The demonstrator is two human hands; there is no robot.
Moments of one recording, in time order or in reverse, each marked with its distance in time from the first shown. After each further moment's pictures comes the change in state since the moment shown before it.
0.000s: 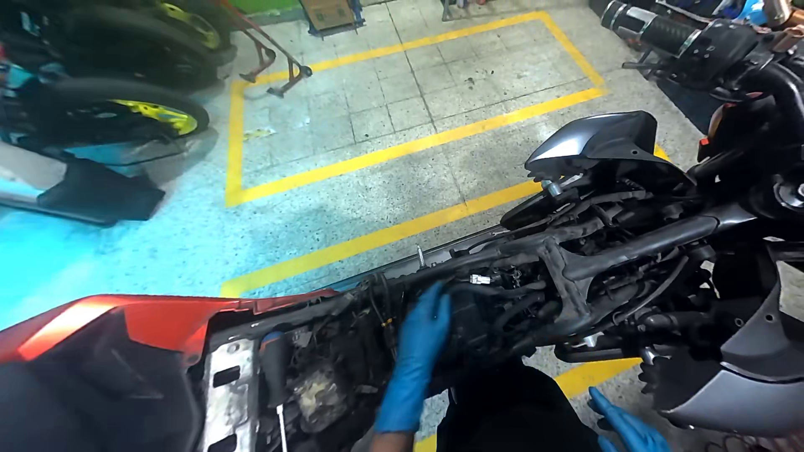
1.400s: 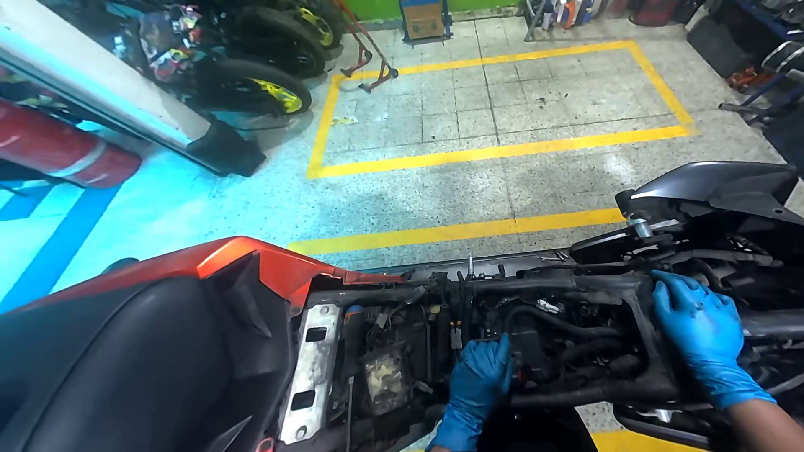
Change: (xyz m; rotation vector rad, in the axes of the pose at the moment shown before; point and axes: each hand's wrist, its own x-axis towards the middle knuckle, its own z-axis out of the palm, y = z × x) left_hand -0.024 -0.084 0.061 0.607 0.582 0.561; right_hand 0.272 0.009 -0.045 -0.565 0.557 -0.140
